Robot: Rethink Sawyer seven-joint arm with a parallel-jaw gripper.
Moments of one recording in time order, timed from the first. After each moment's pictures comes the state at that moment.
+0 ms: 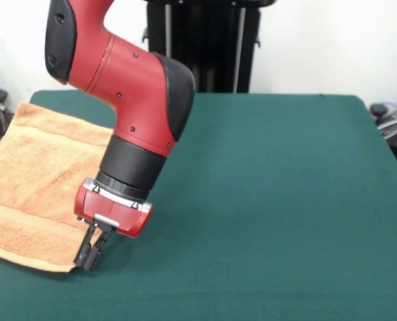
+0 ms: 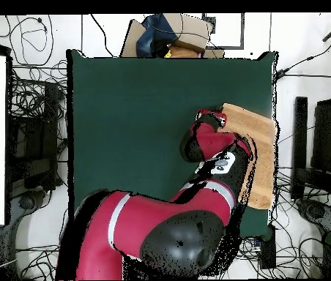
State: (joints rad) arm -0.12 -0.07 -0.44 1.20 -0.21 -0.21 2.02
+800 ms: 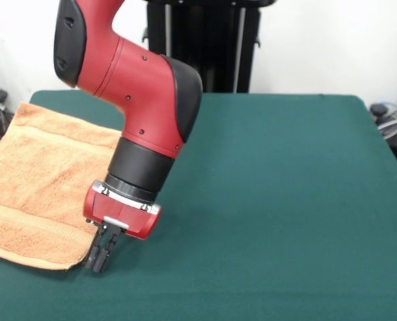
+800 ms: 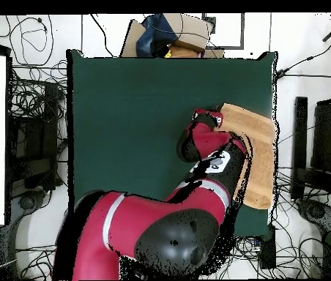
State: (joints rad) arm -0.10 -0.06 -0.45 1.20 -0.21 -0.21 2.02
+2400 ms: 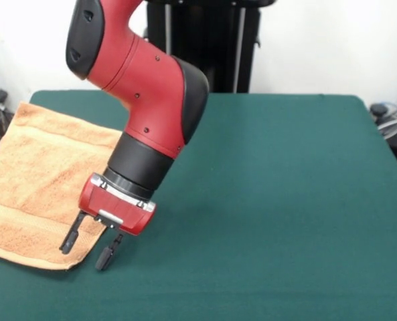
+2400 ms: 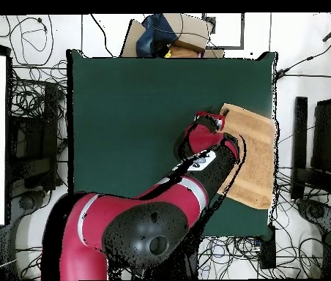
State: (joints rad) arm -0.02 0.03 -0.61 1.19 -0.09 -0.21 2.02
